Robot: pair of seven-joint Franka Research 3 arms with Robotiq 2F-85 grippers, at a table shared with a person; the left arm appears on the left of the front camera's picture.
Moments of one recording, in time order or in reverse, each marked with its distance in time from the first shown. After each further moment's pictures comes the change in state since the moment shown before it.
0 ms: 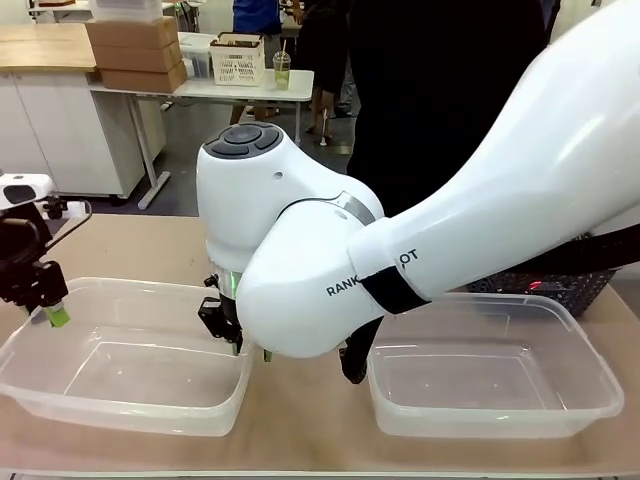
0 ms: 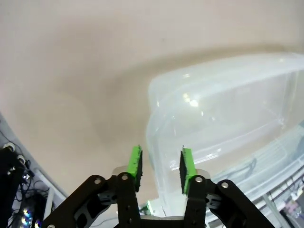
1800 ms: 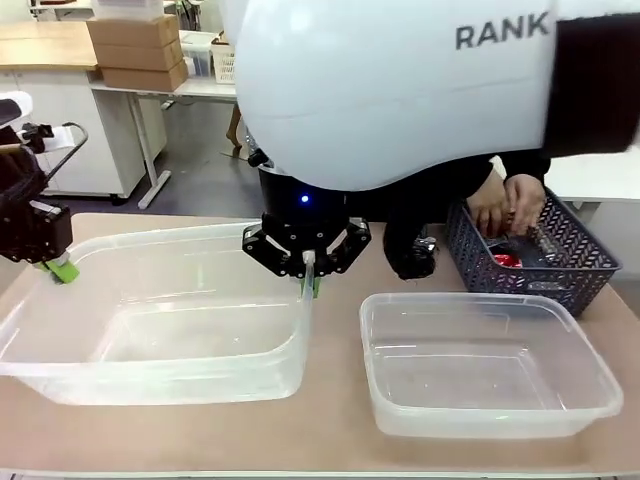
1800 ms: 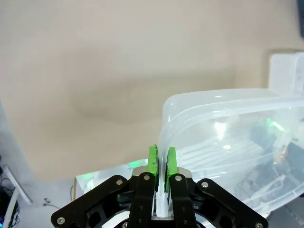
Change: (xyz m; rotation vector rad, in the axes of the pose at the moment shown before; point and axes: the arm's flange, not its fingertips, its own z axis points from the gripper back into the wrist) left arm -0.040 -0.111 0.092 -0.076 -0.168 0.137; right arm 0.003 -0.054 0.175 -0.132 0.023 0.242
